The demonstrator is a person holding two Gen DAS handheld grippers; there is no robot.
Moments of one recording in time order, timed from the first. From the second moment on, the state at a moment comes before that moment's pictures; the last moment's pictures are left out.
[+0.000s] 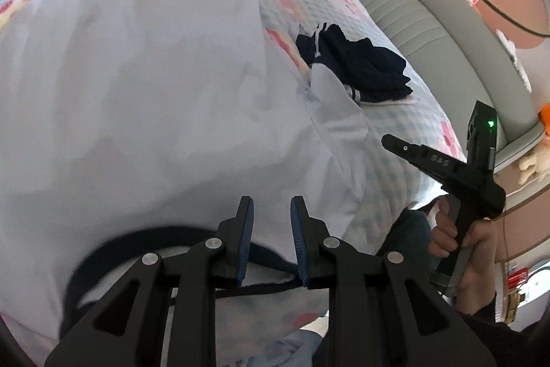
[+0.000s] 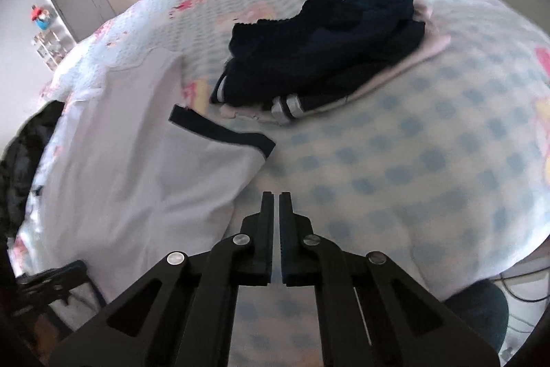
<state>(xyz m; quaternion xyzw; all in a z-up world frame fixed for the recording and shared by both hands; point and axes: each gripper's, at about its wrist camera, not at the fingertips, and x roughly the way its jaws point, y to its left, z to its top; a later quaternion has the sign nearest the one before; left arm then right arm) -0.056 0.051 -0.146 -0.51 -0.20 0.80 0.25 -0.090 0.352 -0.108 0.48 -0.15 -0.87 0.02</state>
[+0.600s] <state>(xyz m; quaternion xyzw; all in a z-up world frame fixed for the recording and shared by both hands) -0.047 0.017 -0.135 -0.48 -0.23 0.82 0.21 -0.106 0.207 -0.075 0.46 -0.04 -0.86 0.21</state>
